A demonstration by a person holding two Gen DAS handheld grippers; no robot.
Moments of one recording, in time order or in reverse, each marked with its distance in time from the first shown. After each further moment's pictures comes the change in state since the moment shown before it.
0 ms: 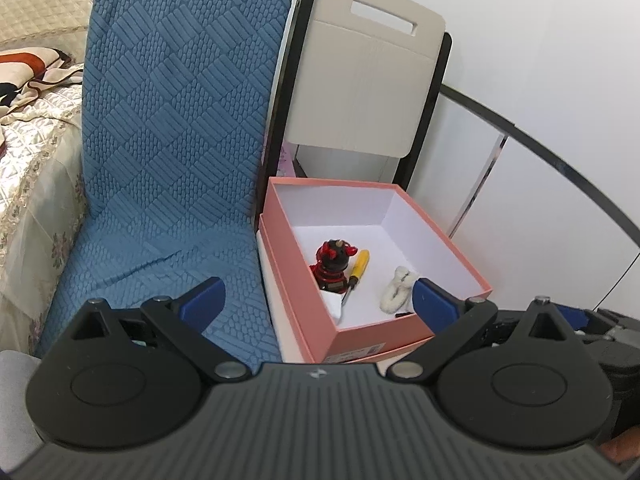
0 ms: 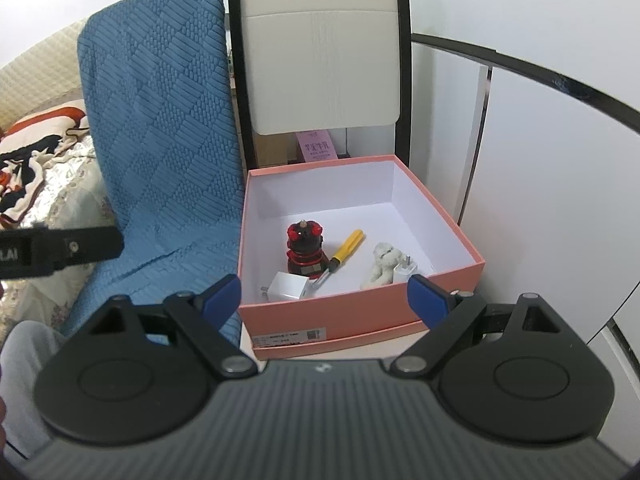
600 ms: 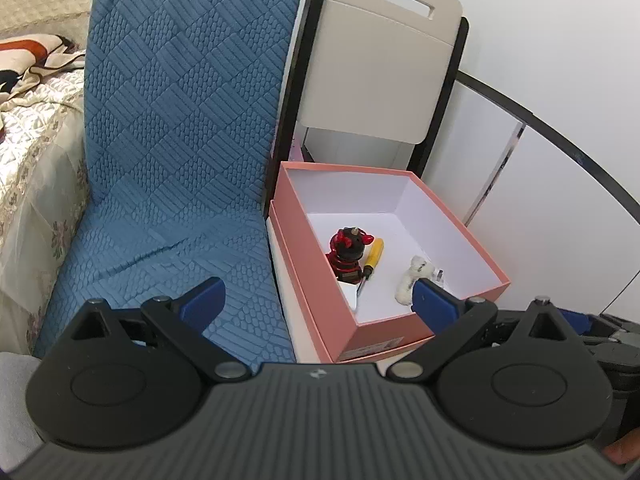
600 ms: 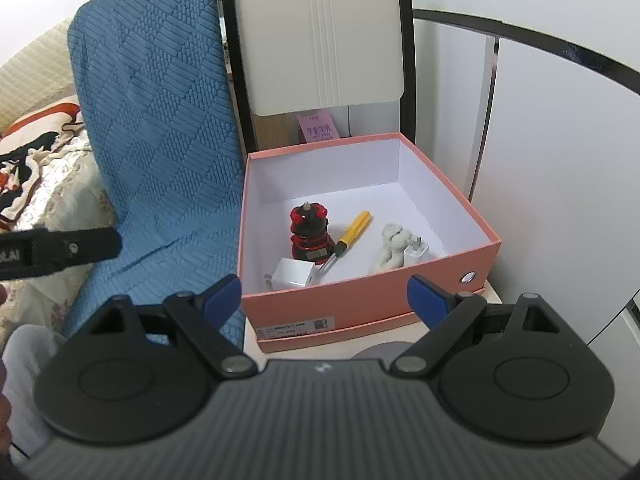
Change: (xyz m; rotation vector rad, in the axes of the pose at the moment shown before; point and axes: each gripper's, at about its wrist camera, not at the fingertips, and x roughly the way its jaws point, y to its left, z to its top) left arm 0.027 0.016 -0.002 -0.017 0.039 0.013; right arm 0.023 0.001 -0.004 0.035 0.051 0.012
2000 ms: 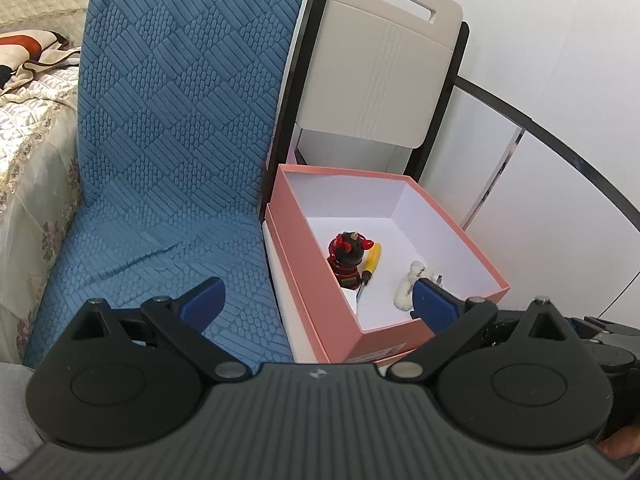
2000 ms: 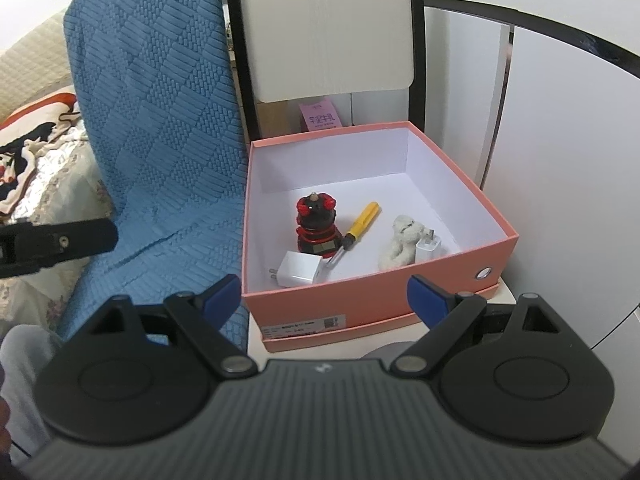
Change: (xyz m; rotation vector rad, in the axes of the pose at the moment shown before) left arm 0.009 0.010 -0.001 -0.009 -0.018 -0.024; right arm 0.018 0.015 0.003 -0.010 0.030 0.001
